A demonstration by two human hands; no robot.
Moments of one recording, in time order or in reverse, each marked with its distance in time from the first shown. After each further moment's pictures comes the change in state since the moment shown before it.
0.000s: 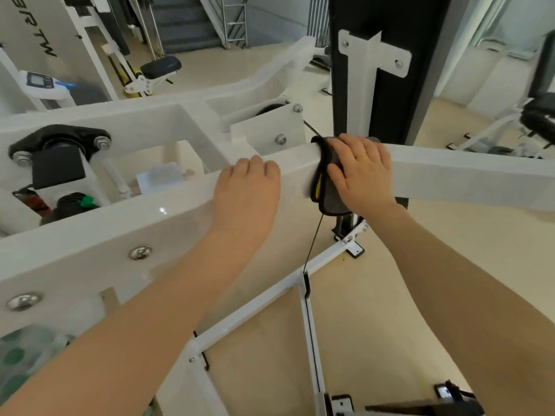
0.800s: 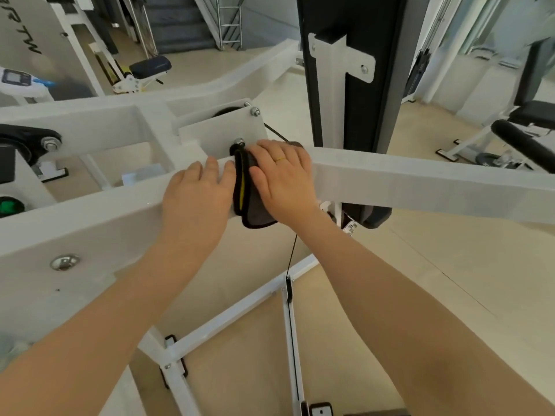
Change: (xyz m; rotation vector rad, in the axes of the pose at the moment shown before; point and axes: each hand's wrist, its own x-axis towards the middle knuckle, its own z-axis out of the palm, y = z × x) left_hand 0.007 0.012 0.010 0.031 -0.059 -0.029; right_hand 0.009 -0.040 0.006 0.237 0.105 -0.180
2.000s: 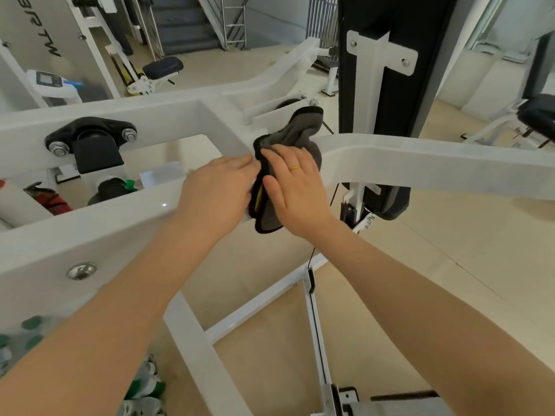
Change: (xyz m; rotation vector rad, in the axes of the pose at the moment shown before) left_hand -0.043 -0.075 -0.040 -0.343 -0.134 0.013; right_hand -0.014 -0.101 0.002 0.158 0.023 -0.036
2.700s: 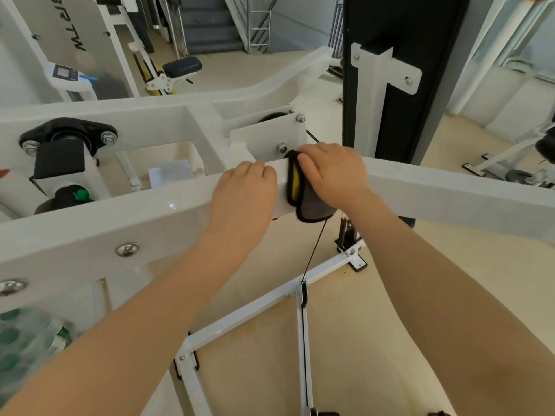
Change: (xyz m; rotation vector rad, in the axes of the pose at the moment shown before) left_hand 0.054 0.060 0.039 0.205 0.144 -0.004; right_hand 0.043 0.115 -0.034 -0.224 -0.193 0.044
